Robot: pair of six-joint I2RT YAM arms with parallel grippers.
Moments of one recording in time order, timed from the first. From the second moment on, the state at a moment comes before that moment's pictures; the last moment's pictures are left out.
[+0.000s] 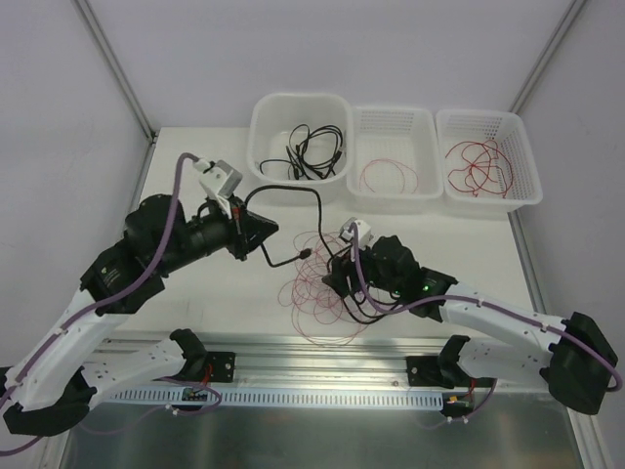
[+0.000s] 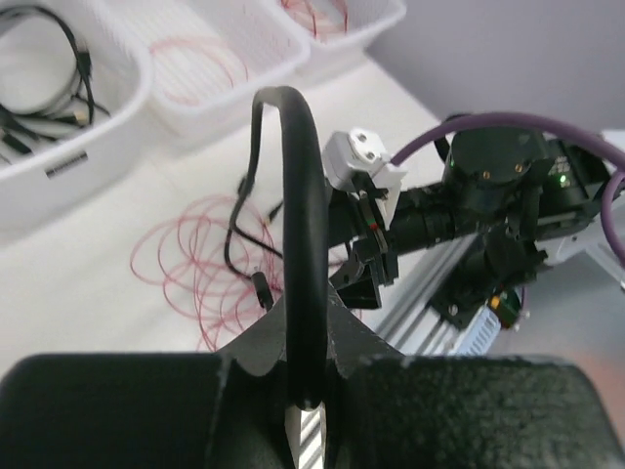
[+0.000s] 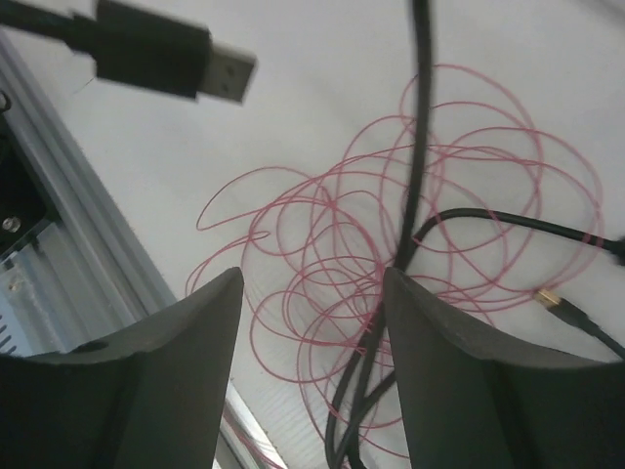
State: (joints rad) left arm -0.81 0.87 1.27 -0.66 0.11 -0.30; right arm 0.94 1.11 0.61 0.04 -0.13 0.20
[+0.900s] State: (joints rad) left arm -0.81 0.83 1.35 -0.44 0.10 -0.28; right arm 0.95 1.06 0.61 -0.03 -0.06 0.22
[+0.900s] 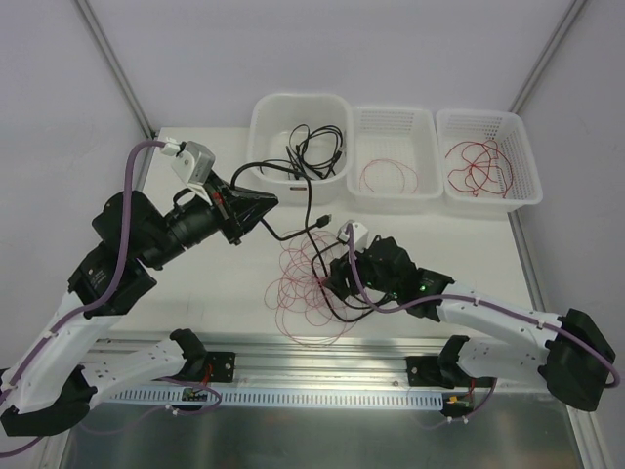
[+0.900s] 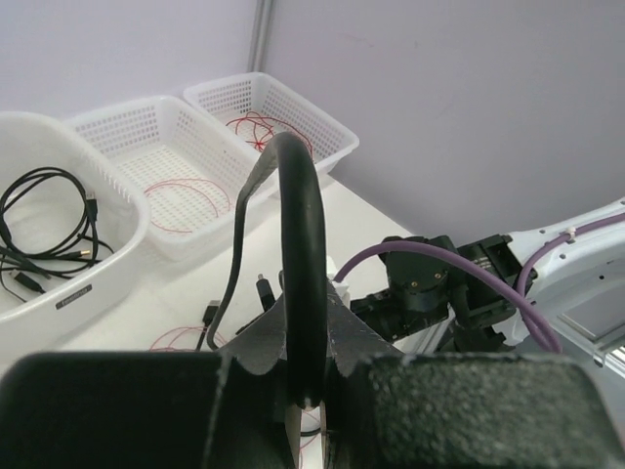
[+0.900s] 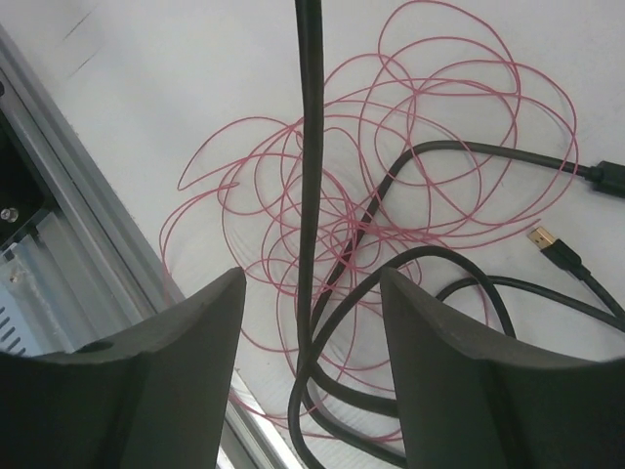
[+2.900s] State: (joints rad) left arm -0.81 0.87 0.92 -0.01 0.29 -0.36; right arm 0.95 1.09 1.16 -0.37 -0.27 0.17
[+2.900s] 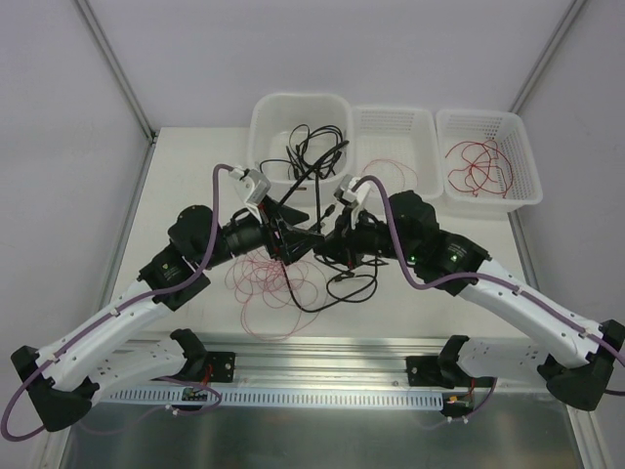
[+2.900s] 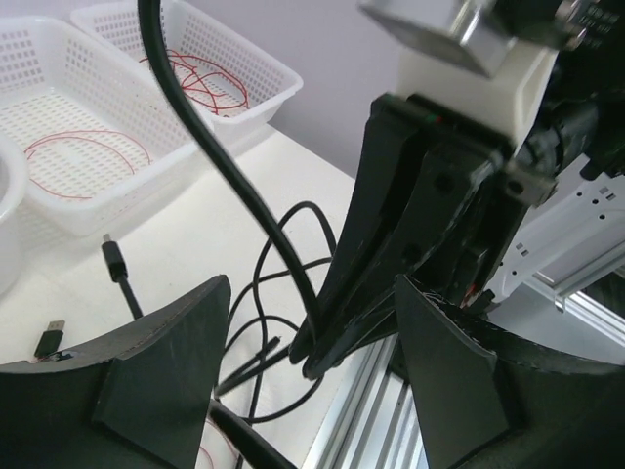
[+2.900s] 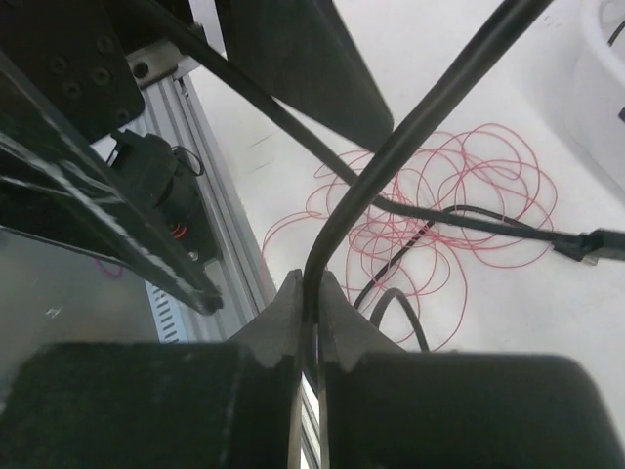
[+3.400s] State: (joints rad) left arm -0.81 0.95 0.91 0.03 0.22 -0.47; right arm 0.97 1.12 1.12 -0.36 -0.34 0.14
